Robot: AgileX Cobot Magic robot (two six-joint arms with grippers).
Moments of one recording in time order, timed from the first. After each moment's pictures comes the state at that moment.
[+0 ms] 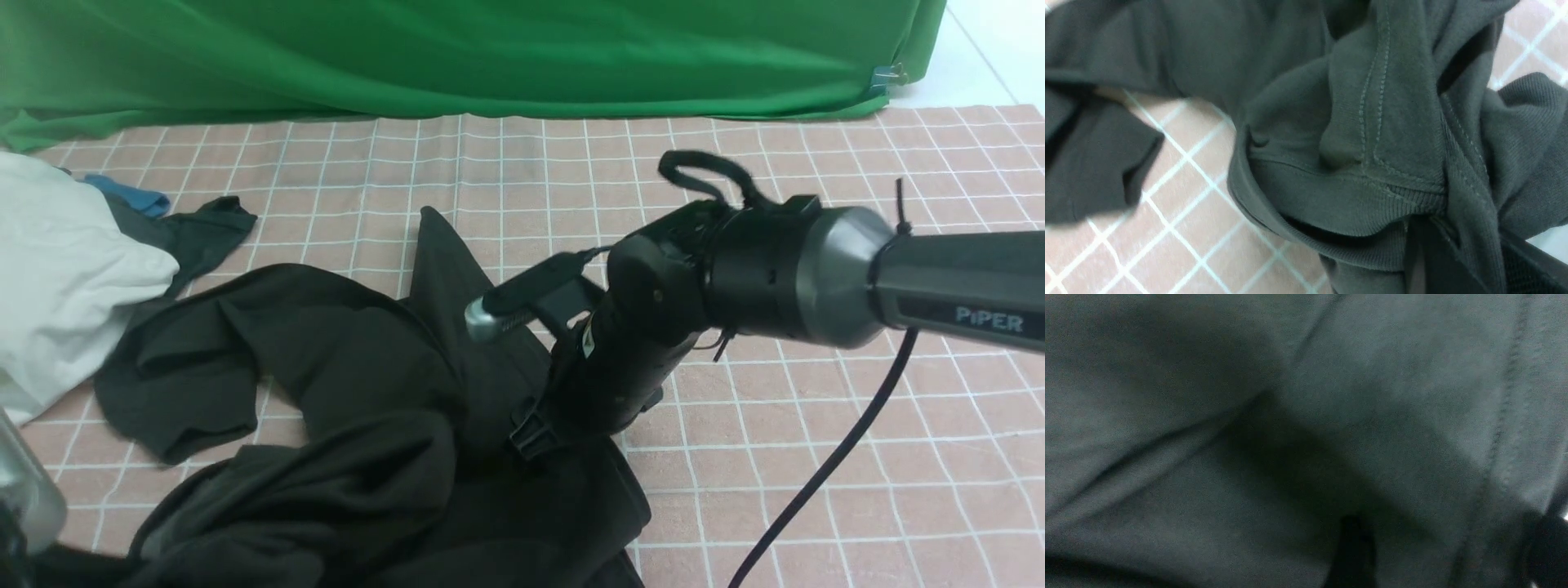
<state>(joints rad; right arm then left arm) 0.71 2.00 -1.34 0.13 0.73 0.00 -0.52 0.55 -0.70 -0.07 1.11 0.25</state>
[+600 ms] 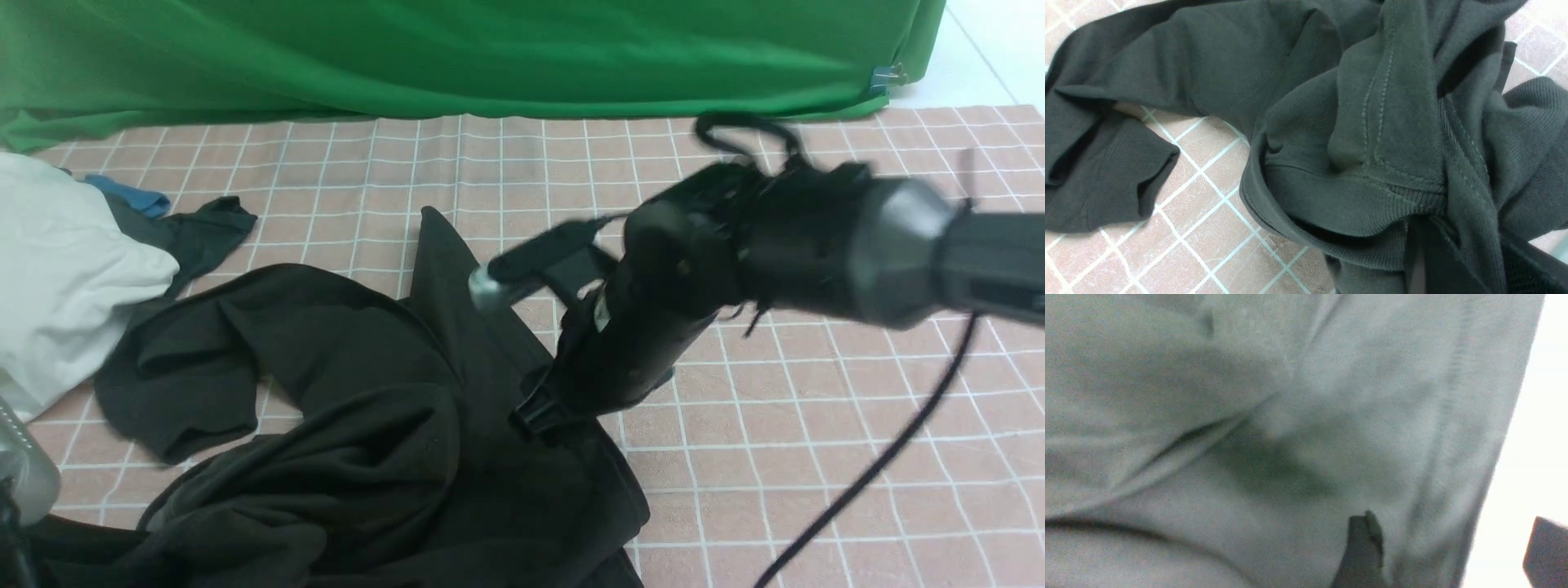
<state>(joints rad) 0.71 1.88 -1.35 0.05 0.82 0.10 -0.52 0.55 -0.70 -0.06 1.08 0.23</state>
